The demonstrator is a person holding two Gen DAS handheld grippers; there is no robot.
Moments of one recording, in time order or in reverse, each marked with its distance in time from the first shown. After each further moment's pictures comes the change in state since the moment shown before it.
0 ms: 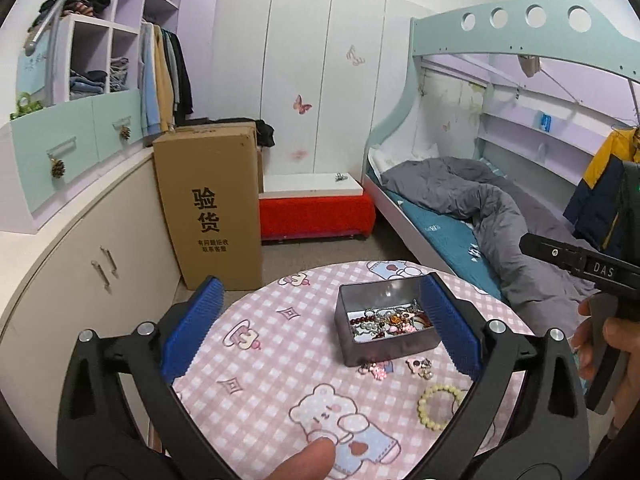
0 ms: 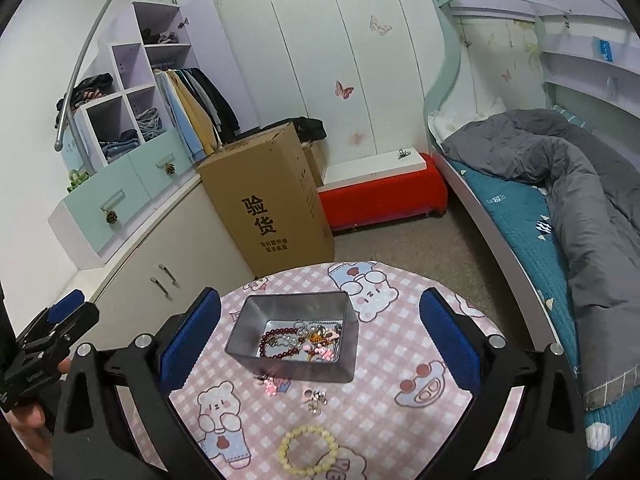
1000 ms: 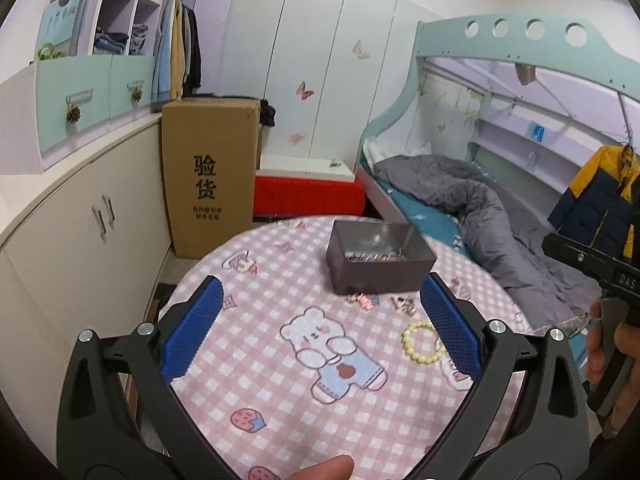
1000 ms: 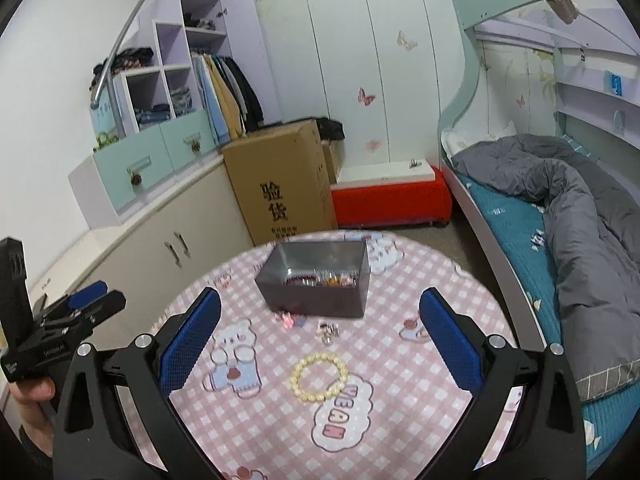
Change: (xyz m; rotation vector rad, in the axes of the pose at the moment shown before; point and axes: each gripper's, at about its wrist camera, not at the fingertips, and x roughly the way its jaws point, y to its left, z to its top) left arm -0.038 0.014 -0.082 -0.089 0.050 -0.043; right arm -0.056 0.028 -0.076 -0.130 -0.007 0.008
